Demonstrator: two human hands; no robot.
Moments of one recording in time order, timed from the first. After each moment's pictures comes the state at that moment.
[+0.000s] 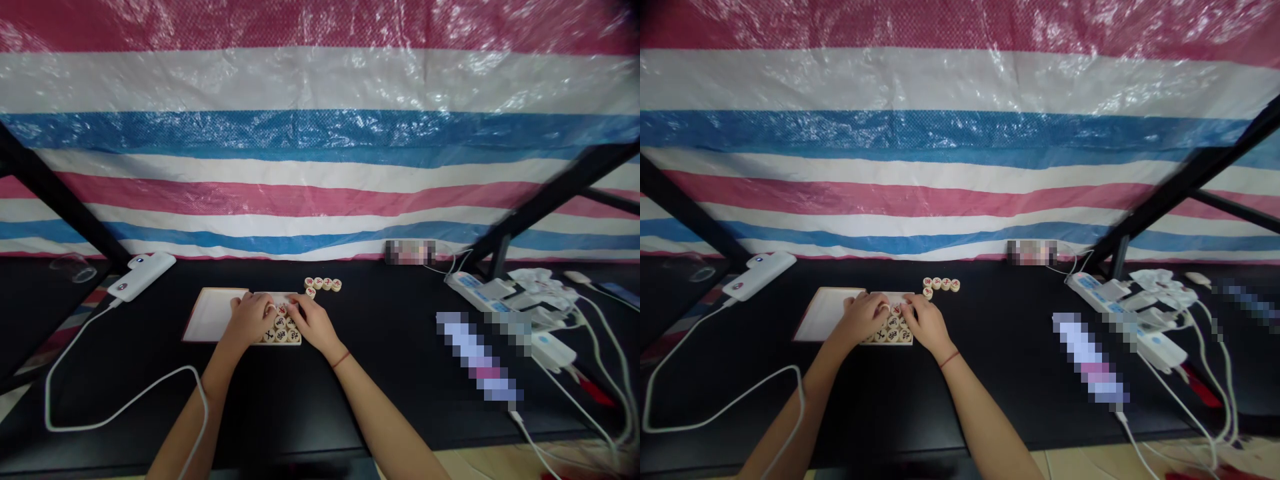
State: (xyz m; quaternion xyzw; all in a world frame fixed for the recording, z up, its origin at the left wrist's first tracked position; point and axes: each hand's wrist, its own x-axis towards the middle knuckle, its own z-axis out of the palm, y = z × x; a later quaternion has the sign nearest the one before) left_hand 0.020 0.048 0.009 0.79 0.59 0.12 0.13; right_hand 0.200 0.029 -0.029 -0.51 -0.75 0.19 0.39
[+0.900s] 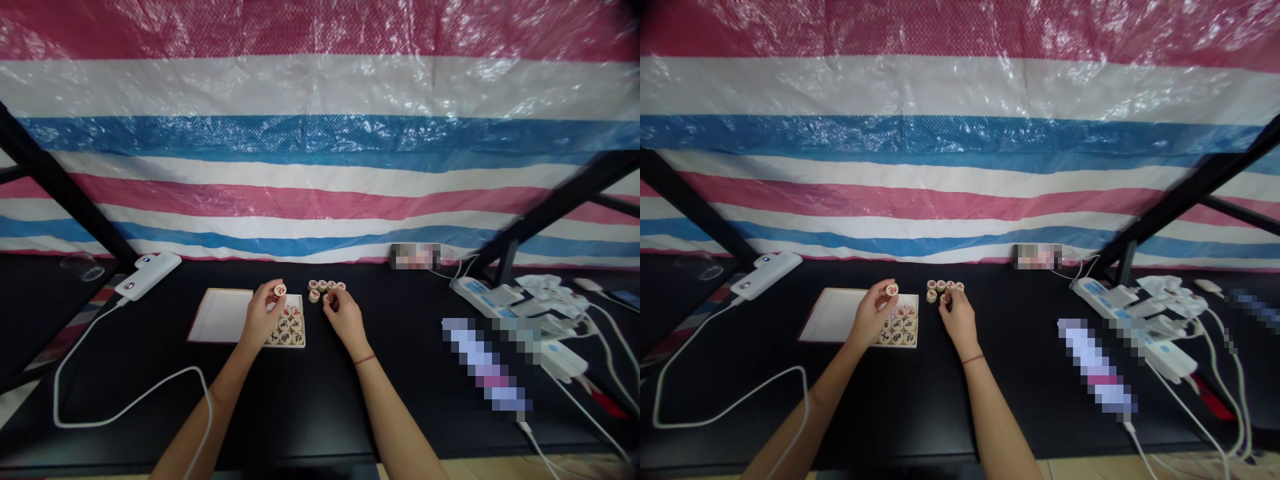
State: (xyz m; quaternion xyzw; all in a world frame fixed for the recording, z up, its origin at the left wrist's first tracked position) left_hand 0.037 0.054 -0.016 0.63 0.49 0.49 0.35; right_hand 0.252 0.042 -0.045 -0.65 -0.65 0.09 0.39
